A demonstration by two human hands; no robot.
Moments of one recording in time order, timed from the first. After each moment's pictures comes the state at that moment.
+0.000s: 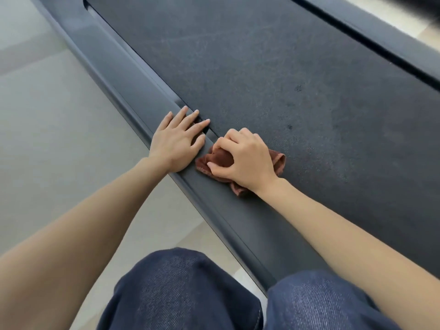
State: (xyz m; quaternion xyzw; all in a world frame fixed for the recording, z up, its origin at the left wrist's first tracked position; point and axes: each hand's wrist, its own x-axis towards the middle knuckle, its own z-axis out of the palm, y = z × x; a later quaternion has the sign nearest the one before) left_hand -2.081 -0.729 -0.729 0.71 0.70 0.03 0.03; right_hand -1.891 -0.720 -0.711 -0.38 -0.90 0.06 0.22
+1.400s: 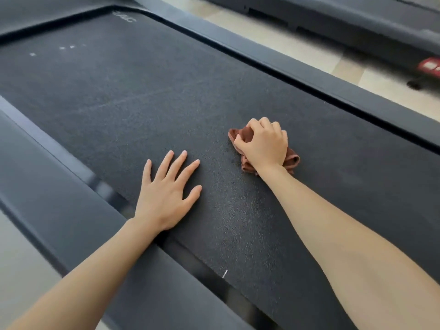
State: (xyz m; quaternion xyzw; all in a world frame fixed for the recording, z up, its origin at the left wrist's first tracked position) left_hand -2.023 -0.620 -0.750 0.76 0.65 0.06 0.04; right_hand -1.811 -0.505 -0.732 -0.67 -0.70 -0.09 0.21
